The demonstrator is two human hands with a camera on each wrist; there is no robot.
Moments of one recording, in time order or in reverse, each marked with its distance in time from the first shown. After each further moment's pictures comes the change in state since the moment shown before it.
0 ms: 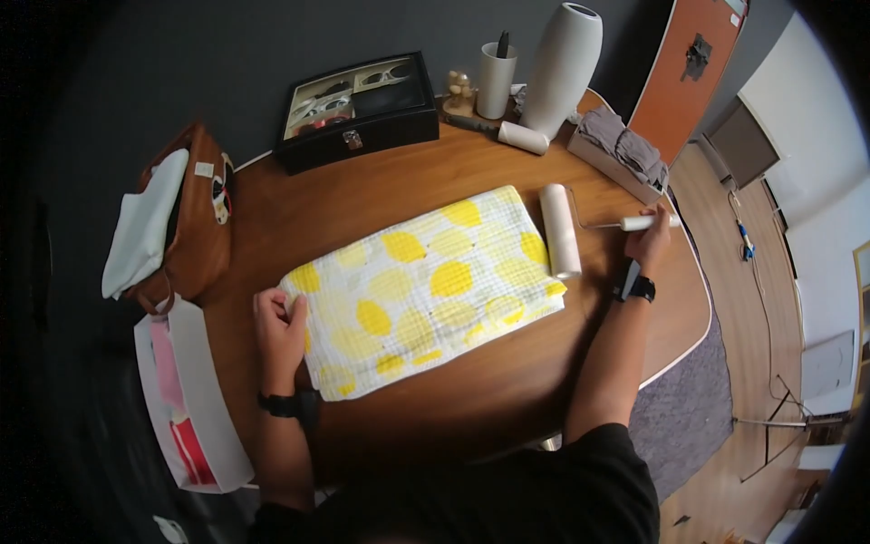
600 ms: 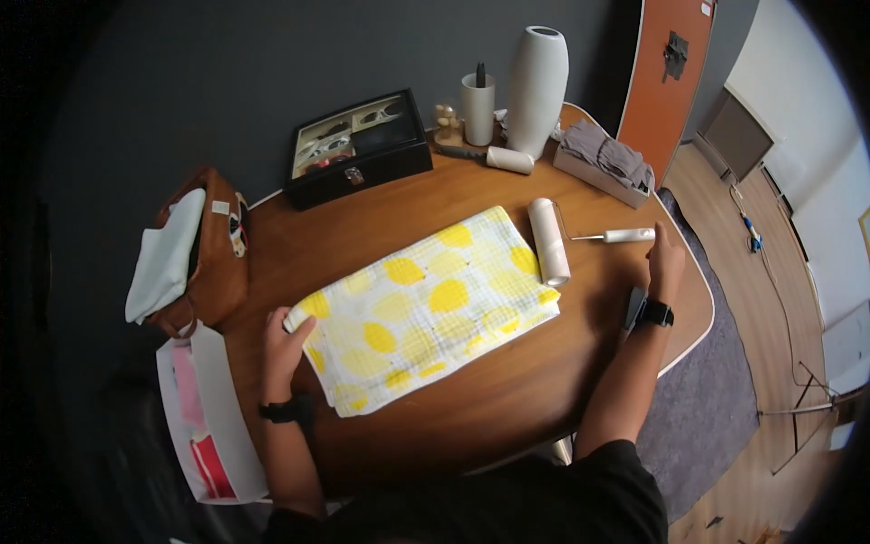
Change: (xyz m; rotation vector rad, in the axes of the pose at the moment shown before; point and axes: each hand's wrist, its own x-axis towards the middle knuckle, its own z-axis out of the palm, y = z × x) left_hand 0.028 -0.014 -0.020 -0.180 -0.216 -0.121; right_hand -0.050 -0.092 -0.009 -1.199 0.194 -0.016
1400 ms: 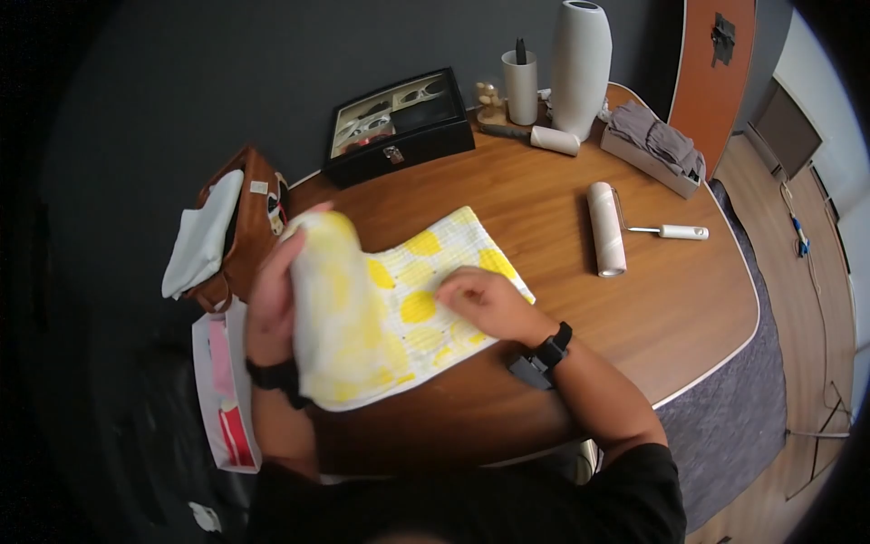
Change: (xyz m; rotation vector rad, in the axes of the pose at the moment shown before) left_hand 0.002 0.195 -0.024 -0.995 -0.403 -0.139; right_hand -0.296 -0.114 0.107 0.641 -1.509 -0.721
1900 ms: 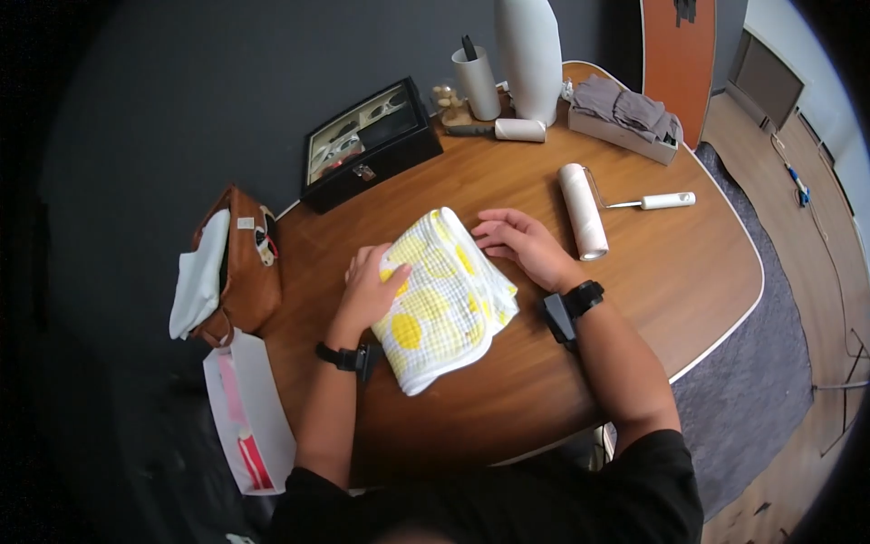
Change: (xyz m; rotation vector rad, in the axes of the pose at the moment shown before) left_hand 0.084 -0.142 -0.020 1.608 0.043 0.373; right_hand -0.012 0.024 -0.094 0.665 0.313 0.242
